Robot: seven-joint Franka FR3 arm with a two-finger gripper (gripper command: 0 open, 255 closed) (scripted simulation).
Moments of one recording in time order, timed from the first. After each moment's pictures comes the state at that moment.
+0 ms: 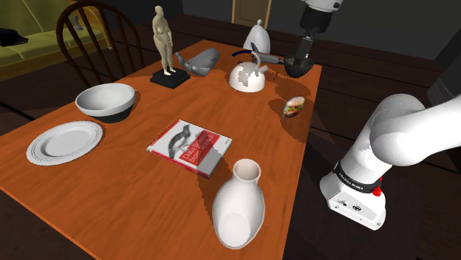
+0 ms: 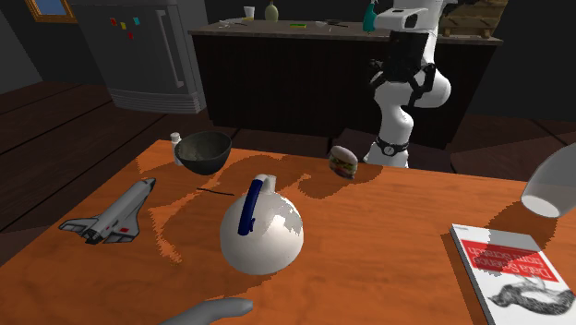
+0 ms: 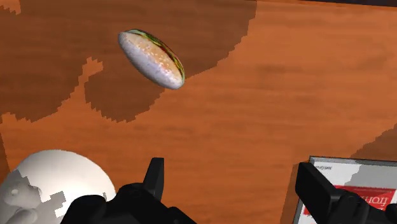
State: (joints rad) arm 0.09 -0.85 -0.12 -2.53 -0.09 1.77 -0.29
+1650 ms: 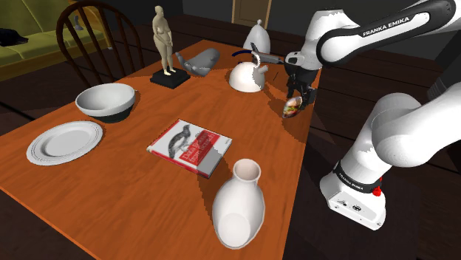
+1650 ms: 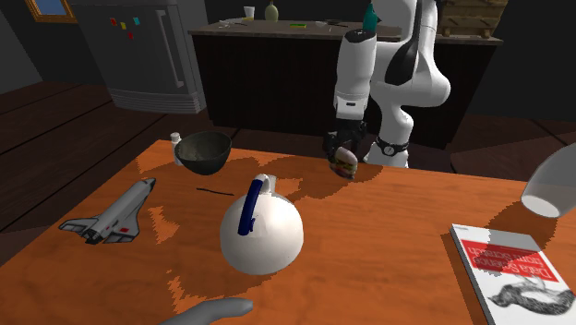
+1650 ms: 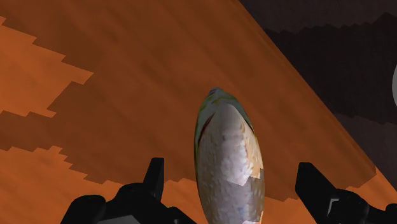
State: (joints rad) arm 0.18 -0.67 -0.59 -2.82 -0.41 2.18 -1.10
